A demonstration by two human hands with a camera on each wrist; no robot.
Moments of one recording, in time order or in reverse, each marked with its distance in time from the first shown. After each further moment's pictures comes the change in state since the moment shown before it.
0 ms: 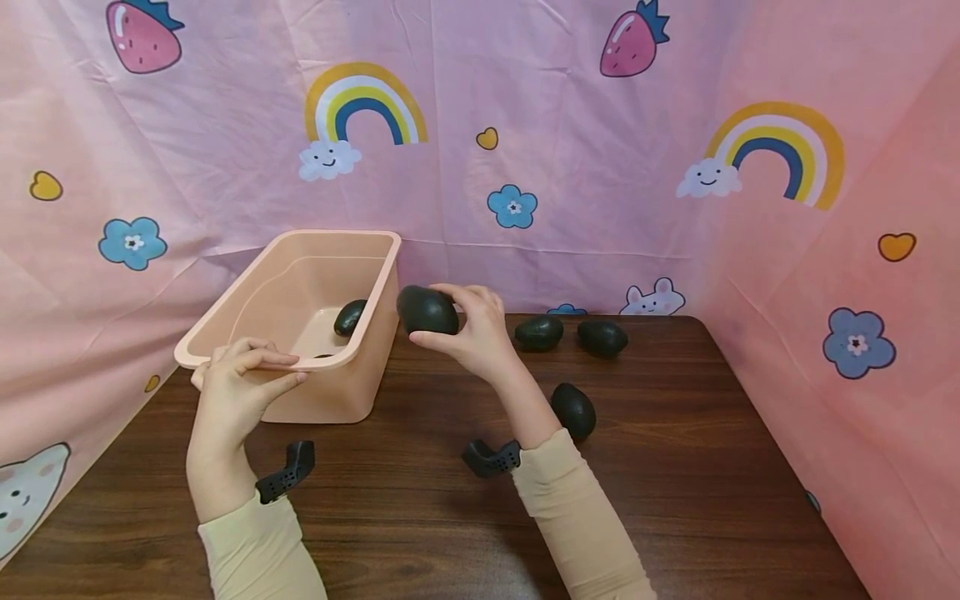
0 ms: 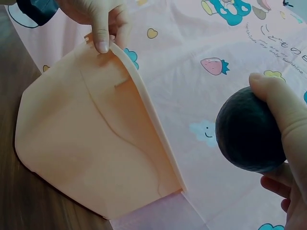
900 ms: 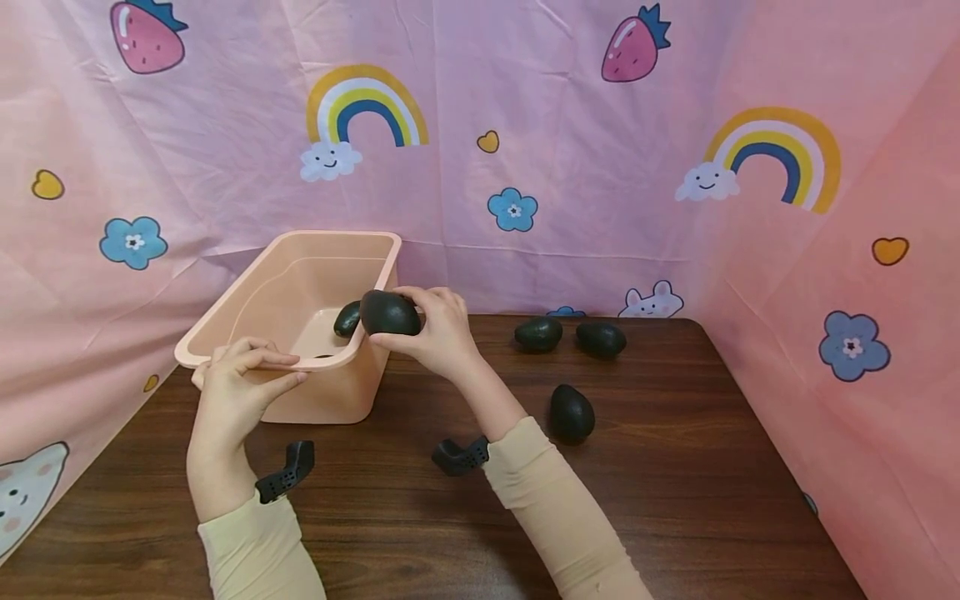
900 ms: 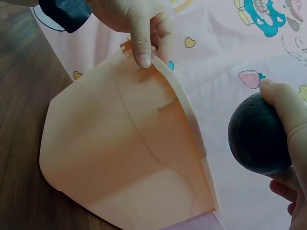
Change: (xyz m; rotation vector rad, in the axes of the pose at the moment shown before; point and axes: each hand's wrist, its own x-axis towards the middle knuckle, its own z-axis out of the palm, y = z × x) left_hand -0.001 -0.002 0.001 0.005 0.008 0.010; right_hand 0.018 -0.016 0.039 -0.040 -0.036 -0.076
